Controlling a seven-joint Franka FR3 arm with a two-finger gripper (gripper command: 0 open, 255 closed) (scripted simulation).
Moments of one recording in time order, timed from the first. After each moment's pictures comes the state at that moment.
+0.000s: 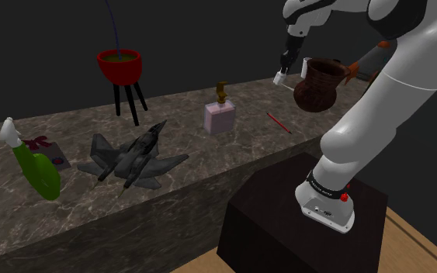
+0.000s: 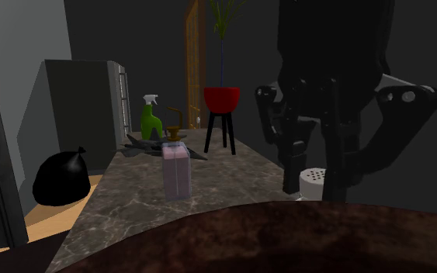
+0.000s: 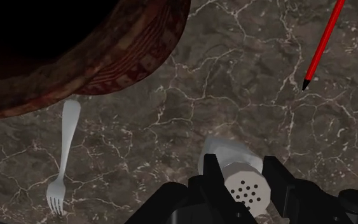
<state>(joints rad) -0.39 -0.05 -0.34 -1.99 -0.01 1.95 -0.61</state>
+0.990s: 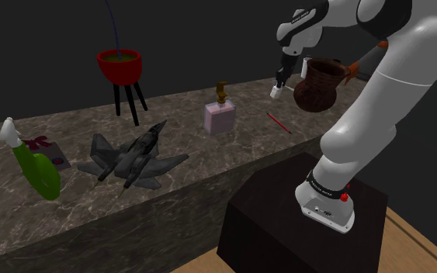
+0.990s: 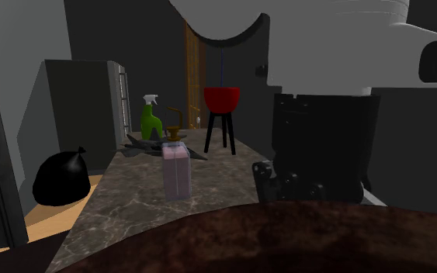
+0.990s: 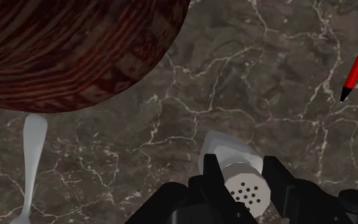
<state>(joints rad) -0.40 0.02 -0.35 -2.13 0.01 2.15 -0.63</state>
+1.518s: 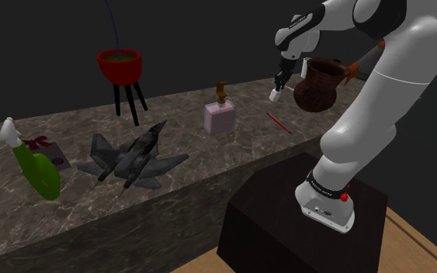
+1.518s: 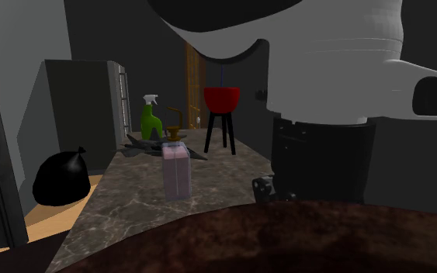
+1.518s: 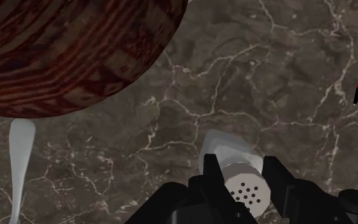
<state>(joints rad) -0.40 0.05 -0.35 -2.15 0.02 2.20 -0.64</state>
